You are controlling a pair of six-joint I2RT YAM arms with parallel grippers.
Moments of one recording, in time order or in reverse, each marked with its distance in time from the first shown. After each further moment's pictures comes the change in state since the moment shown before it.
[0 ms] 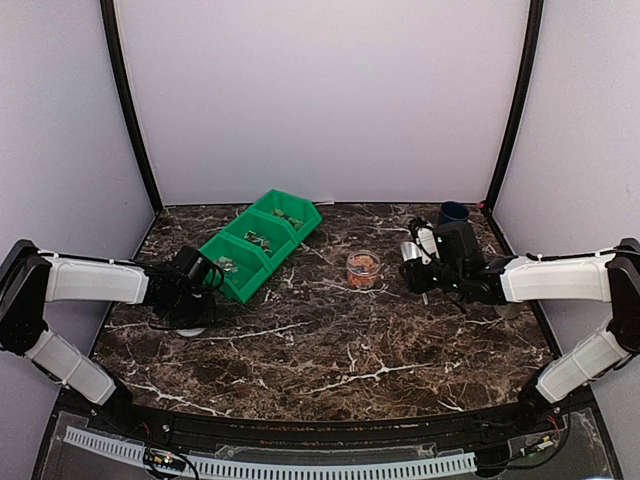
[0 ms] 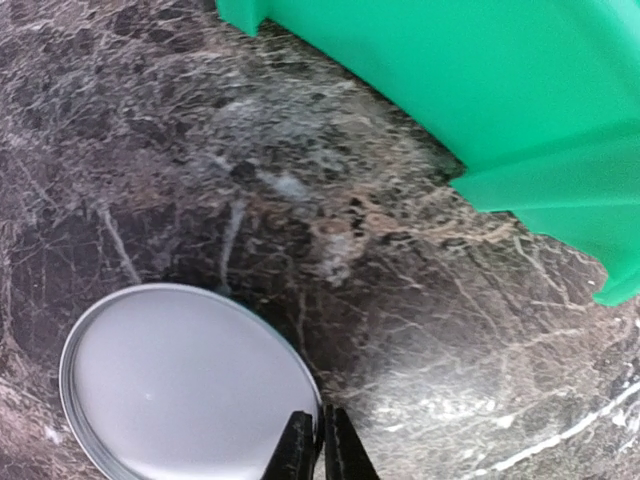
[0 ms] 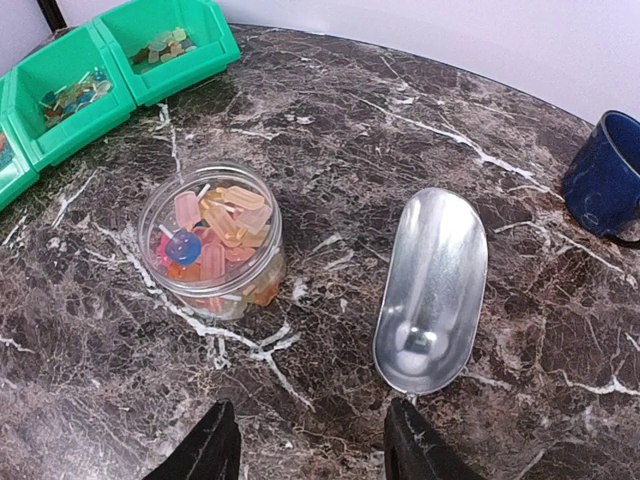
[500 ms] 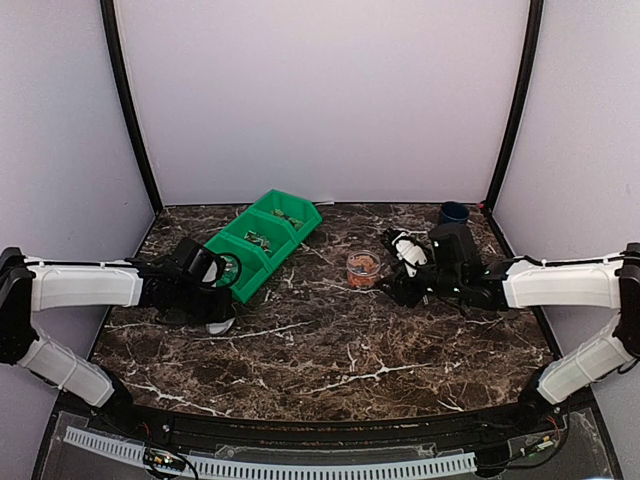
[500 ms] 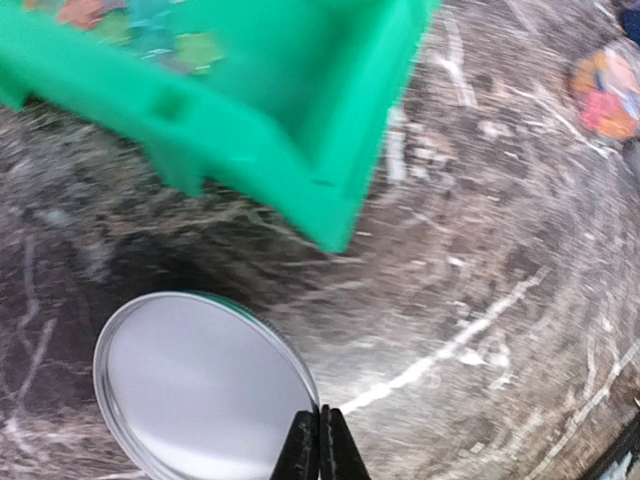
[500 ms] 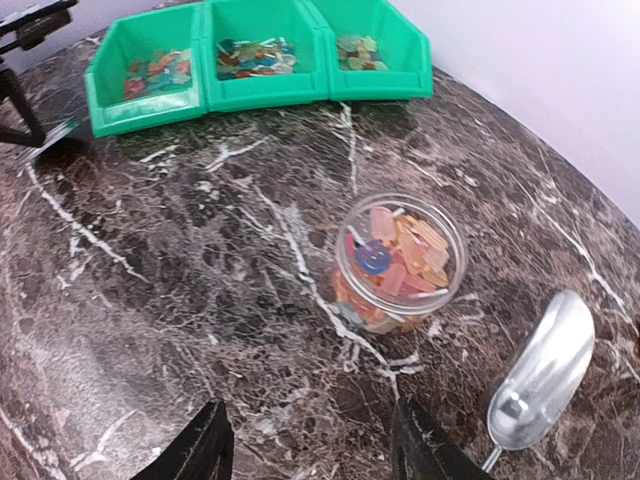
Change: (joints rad) left arm -0.076 -0.074 0.023 0.071 0.201 0.059; right arm 0.079 -0.039 0.000 0.005 -0.221 -0.249
